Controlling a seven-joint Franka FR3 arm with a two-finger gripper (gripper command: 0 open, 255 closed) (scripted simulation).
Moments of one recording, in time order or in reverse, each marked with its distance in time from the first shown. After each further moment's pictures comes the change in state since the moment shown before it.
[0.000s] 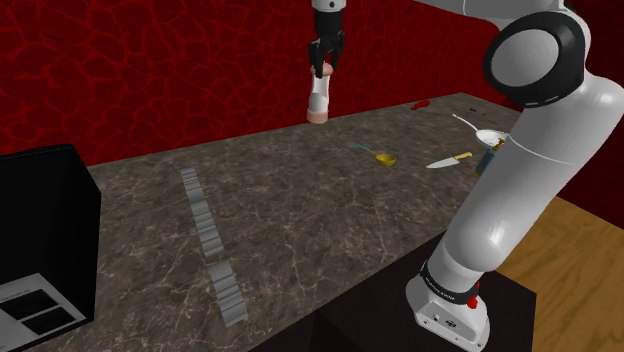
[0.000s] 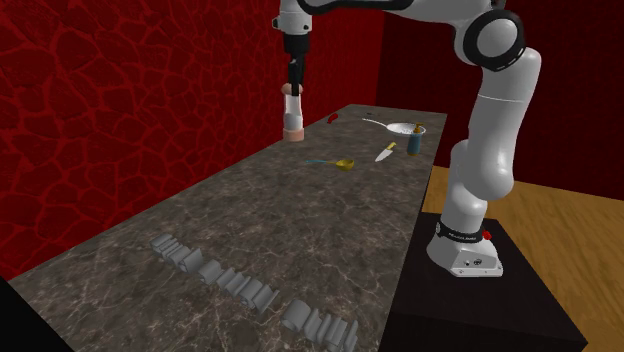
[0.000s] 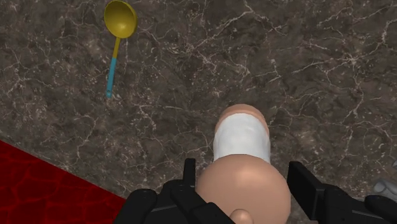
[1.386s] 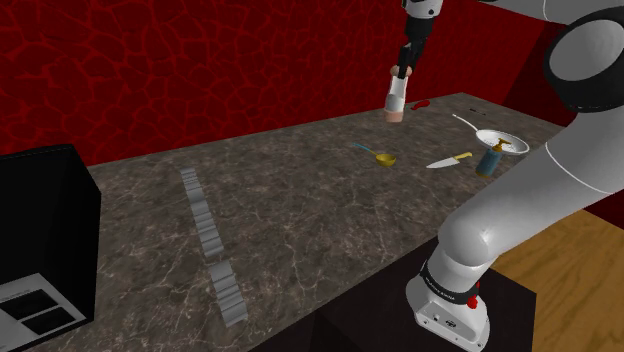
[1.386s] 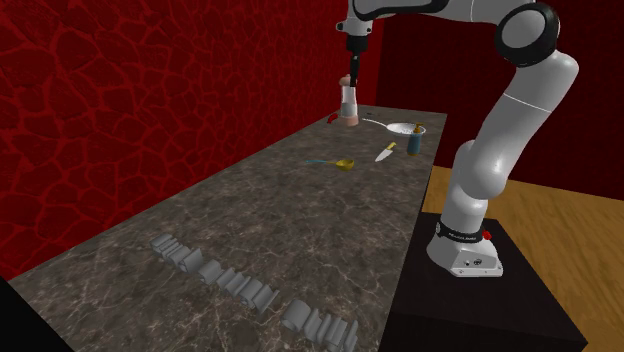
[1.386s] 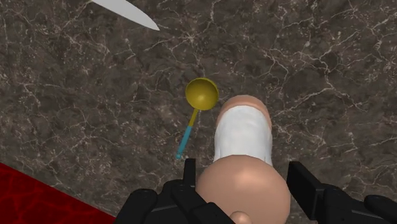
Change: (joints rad) arm -0.185 -0.265 -0.277 -0.278 -0.052 0.094 -0.443
